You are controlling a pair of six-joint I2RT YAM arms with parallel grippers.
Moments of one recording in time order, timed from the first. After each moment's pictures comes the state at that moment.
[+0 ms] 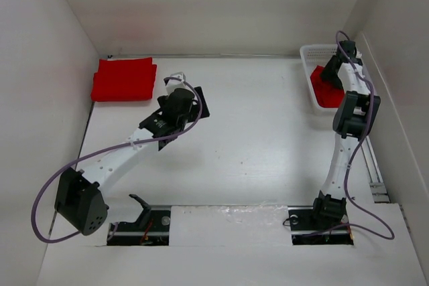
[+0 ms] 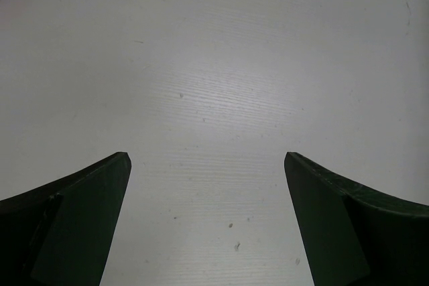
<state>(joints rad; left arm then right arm) -0.63 1.26 0.99 -0.32 -0.42 -0.62 -0.24 2.45 2.20 -0.67 0.21 0.41</state>
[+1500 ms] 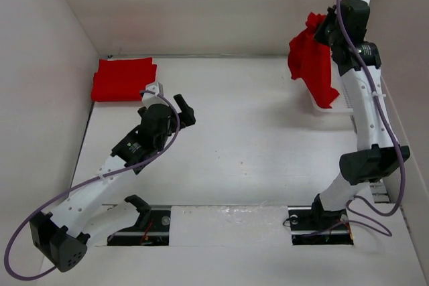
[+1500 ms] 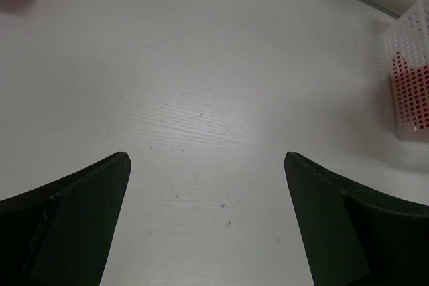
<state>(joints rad) -0.63 0.92 0.86 -0.38 -0.44 -0.68 0.07 1.66 1.97 -0.62 0.21 0.36</state>
